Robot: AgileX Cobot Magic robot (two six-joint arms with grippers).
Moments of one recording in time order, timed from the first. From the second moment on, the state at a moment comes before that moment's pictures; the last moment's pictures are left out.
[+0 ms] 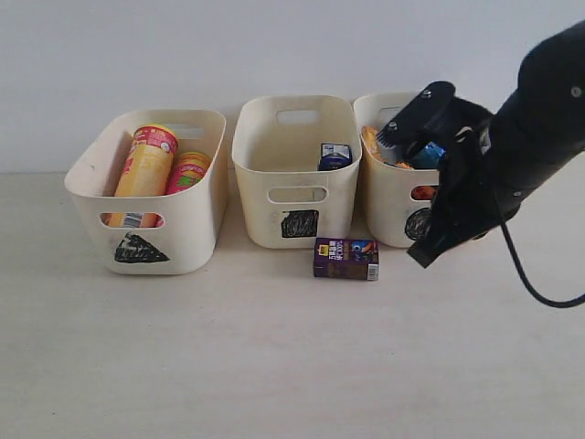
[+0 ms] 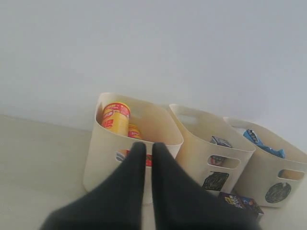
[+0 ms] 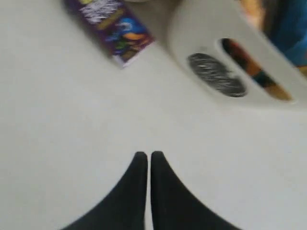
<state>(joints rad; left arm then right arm) -0.19 0.00 -0.05 0.04 0.07 -0.33 0.45 1.57 -1.11 -0.14 0.69 -0.31</state>
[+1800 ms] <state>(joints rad) -0.19 0.00 -0.05 0.04 0.07 -0.33 0.51 2.15 -1.44 0.01 0.43 -0.62</state>
